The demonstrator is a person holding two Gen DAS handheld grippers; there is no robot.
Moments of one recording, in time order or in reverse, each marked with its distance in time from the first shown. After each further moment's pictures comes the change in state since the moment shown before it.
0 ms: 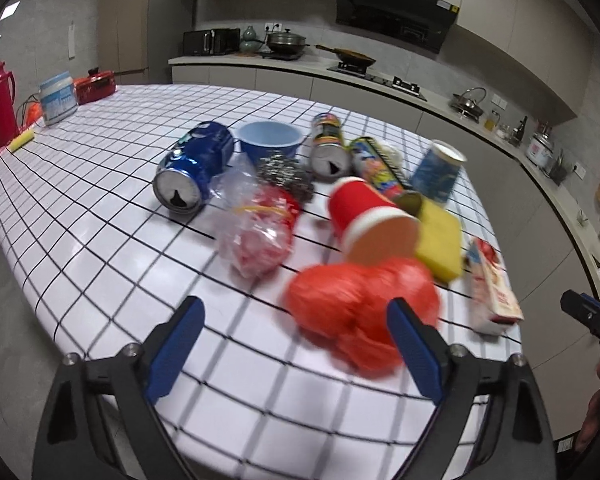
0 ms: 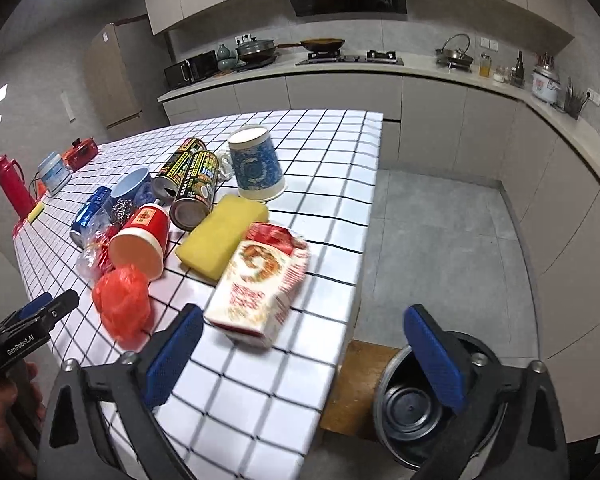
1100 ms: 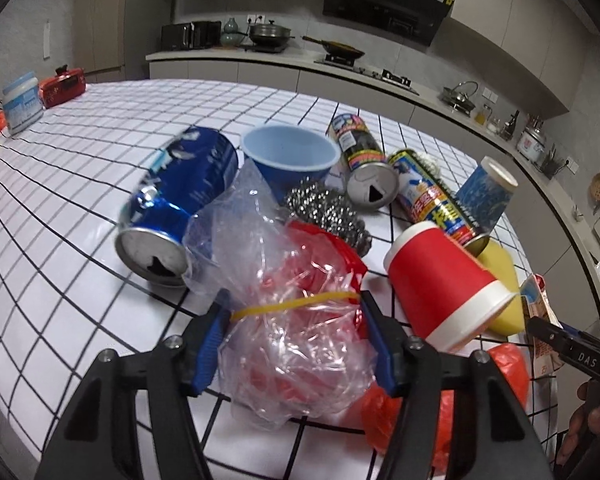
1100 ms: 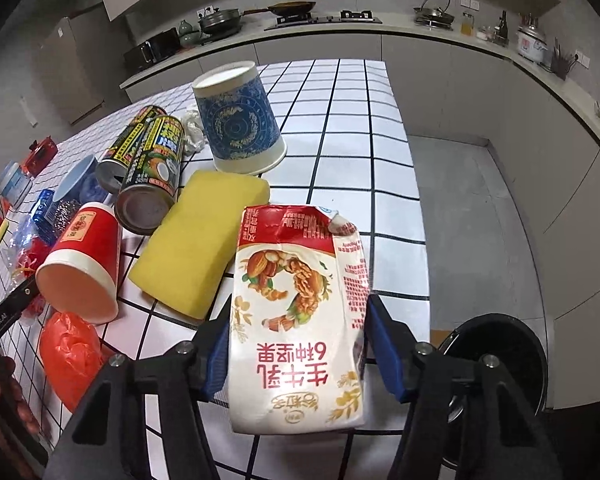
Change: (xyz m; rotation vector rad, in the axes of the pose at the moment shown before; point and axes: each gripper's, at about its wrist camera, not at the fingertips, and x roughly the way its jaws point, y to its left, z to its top) left arm 0.050 0.043 0.044 0.046 0.011 -0.082; right arm 0.097 0.025 0.012 0.104 0.106 -0.075
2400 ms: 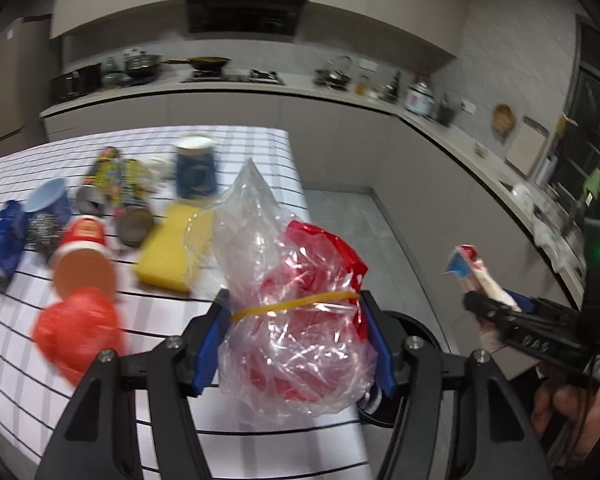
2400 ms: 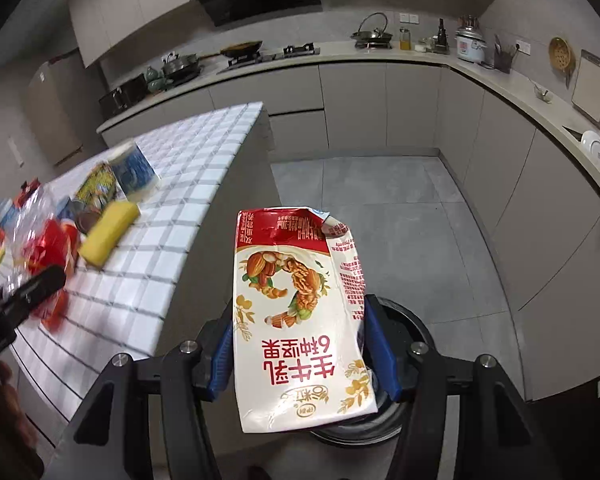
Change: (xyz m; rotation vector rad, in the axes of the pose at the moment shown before) left arm -0.047 -0.235 -0.050 0.267 -0.008 -0.268; right arm -0.118 -0.190 -0.066 0.079 -0.113 -0.059
